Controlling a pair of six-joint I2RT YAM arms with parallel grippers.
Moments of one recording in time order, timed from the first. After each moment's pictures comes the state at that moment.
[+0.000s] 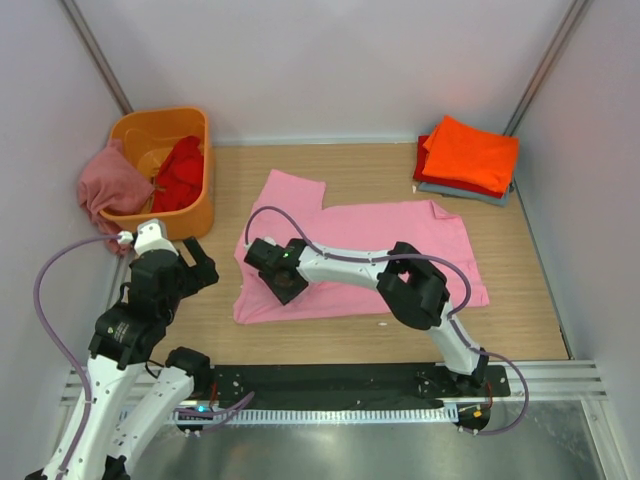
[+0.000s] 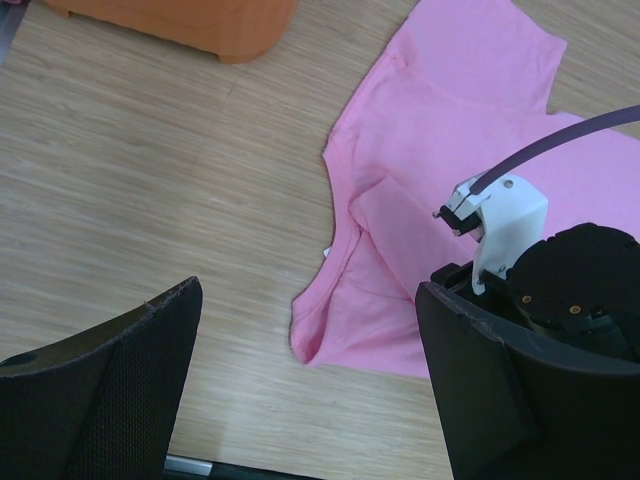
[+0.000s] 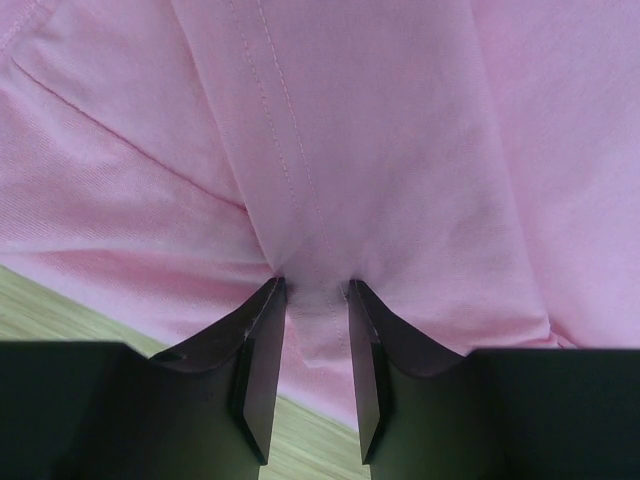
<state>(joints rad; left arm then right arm) -0.35 0.55 0.89 -0.92 -0.39 -0.56 1.11 2.17 1.70 -0.76 0.17 0.35</state>
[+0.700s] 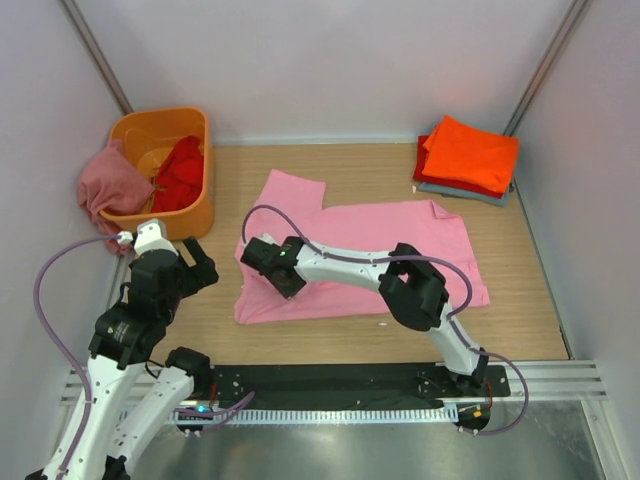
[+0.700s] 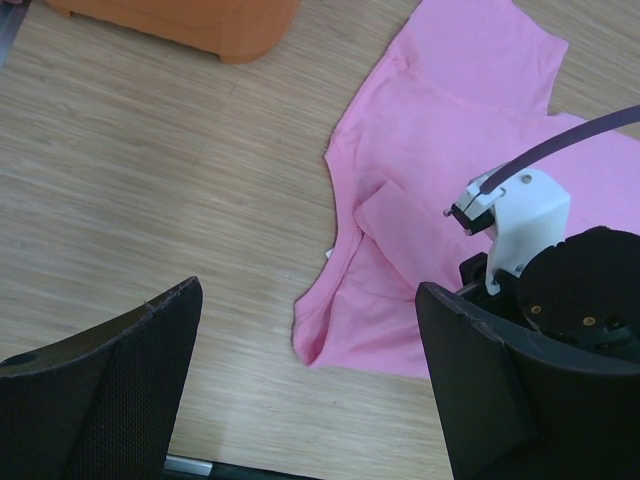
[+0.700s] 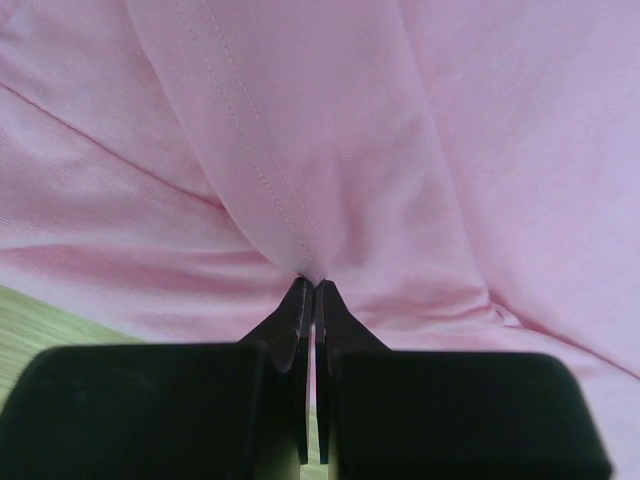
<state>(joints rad) -0.34 0.55 0.89 -0.92 -0.39 -0.56 1.13 2.17 1.74 -0.84 0.27 0.32</state>
